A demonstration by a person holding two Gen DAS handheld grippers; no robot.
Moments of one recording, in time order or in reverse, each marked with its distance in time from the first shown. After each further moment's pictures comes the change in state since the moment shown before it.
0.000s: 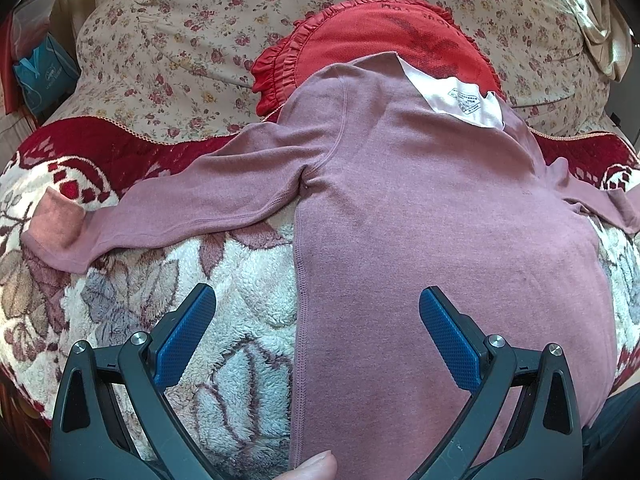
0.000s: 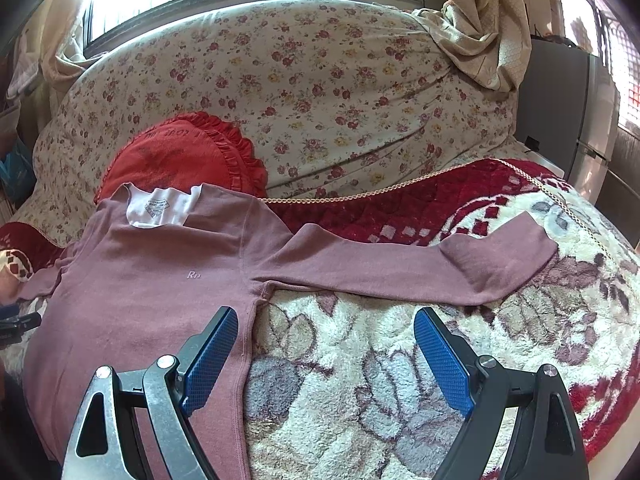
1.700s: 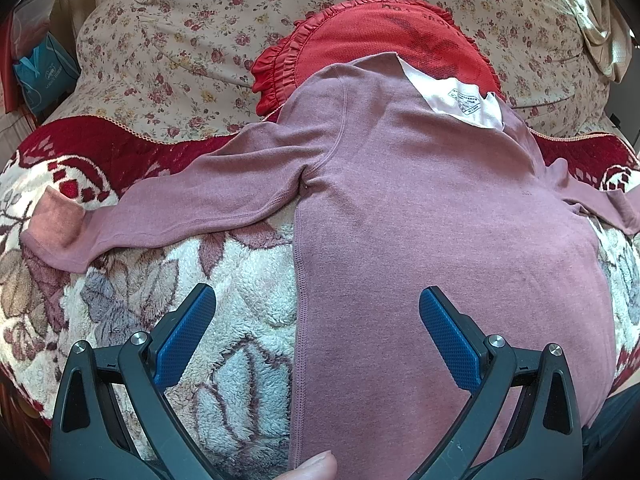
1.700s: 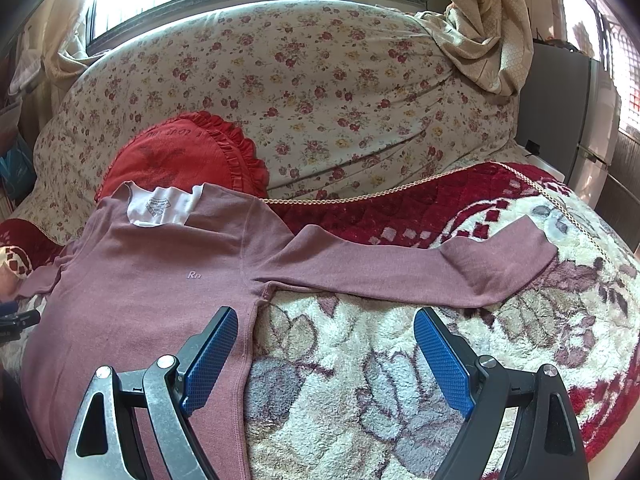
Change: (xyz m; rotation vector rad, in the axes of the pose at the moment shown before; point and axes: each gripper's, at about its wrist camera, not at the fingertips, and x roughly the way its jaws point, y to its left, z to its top) left arm 0.000 0.000 0.001 0.001 0.001 0.000; right arm 0.001 -0.001 0.001 -0.002 -0.006 -0.002
